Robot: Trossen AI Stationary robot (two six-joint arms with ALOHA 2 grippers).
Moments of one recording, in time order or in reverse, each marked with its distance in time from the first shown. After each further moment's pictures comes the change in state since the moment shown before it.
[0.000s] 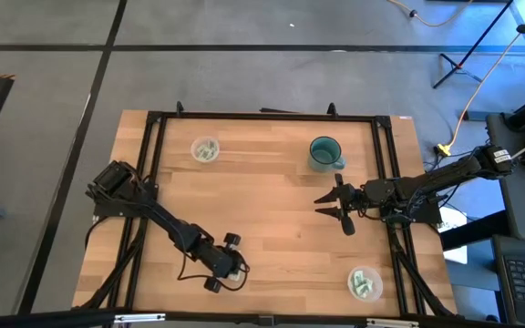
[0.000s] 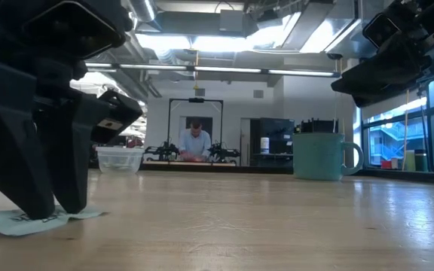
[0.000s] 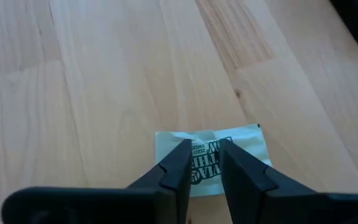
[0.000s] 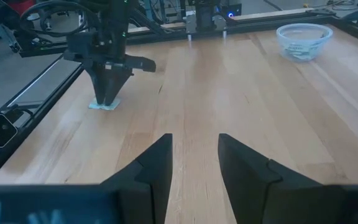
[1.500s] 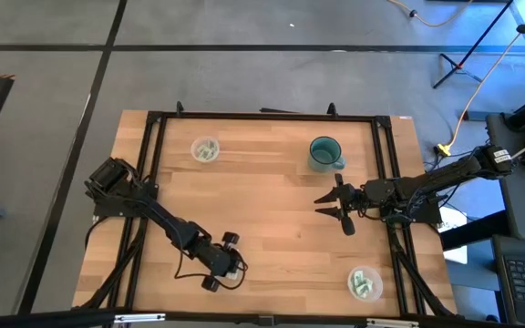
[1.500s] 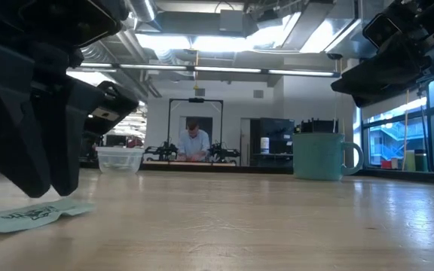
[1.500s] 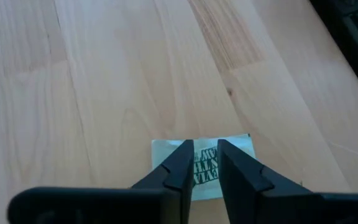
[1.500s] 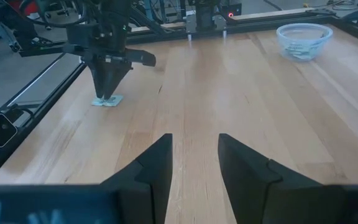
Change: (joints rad) left arm 0.002 -0.061 -0.007 -0.003 0.011 0.000; right arm 0.000 0.000 0.000 -0.001 0.000 -0.001
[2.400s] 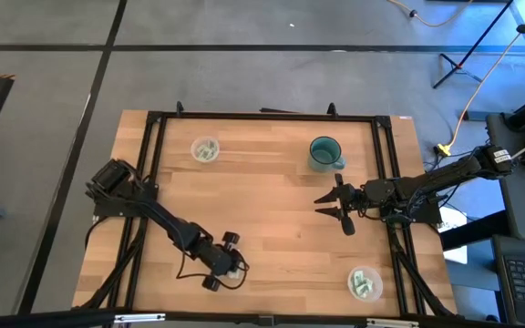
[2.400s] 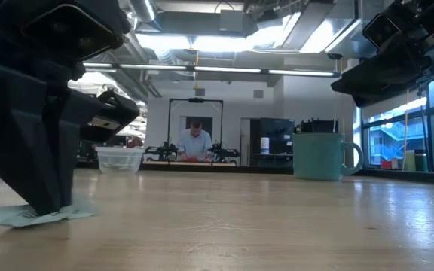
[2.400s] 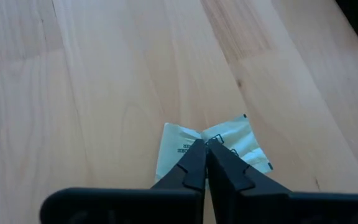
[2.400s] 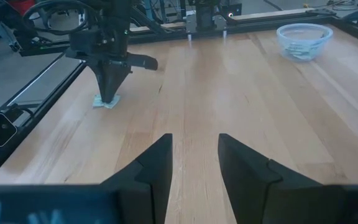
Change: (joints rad) left arm 0.001 0.035 0.003 -0.013 0.000 0.000; right arm 0.000 0.000 0.000 0.000 0.000 -0.002
